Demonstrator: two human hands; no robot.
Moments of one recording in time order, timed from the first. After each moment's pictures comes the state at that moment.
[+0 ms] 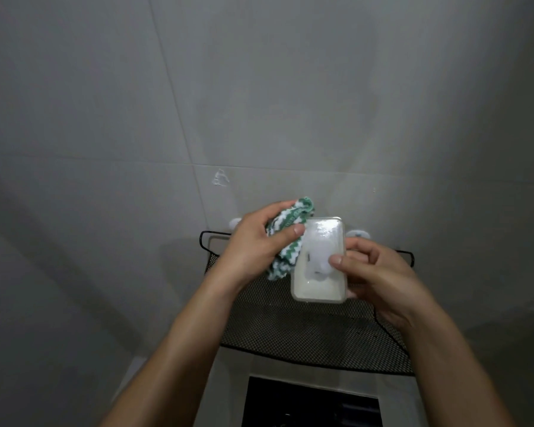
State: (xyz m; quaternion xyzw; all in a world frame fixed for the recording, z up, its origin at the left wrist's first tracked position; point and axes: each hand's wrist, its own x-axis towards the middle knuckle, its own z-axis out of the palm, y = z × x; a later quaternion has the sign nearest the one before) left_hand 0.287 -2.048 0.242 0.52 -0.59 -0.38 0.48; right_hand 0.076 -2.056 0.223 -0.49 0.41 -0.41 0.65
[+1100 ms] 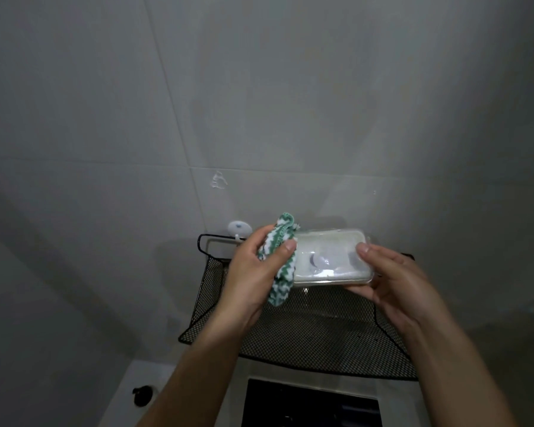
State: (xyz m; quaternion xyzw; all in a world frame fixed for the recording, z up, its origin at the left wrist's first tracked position) left_hand 0.274 -2.032 0.205 0.50 -0.43 -0.48 0.59; right_hand 0.070 -2.055 0.222 -0.35 0.42 -0.50 0.67
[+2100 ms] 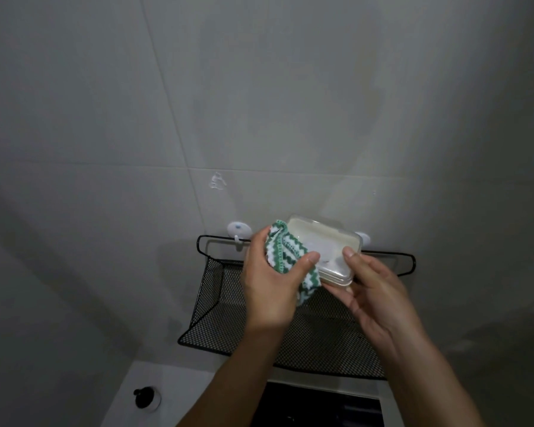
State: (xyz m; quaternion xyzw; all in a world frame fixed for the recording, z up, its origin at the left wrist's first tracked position) left_hand 0.237 -2.026 0.196 0.58 -0.42 -0.30 0.63; right_hand 0.098 -2.042 0.213 -0.23 0.40 -0.56 0.69
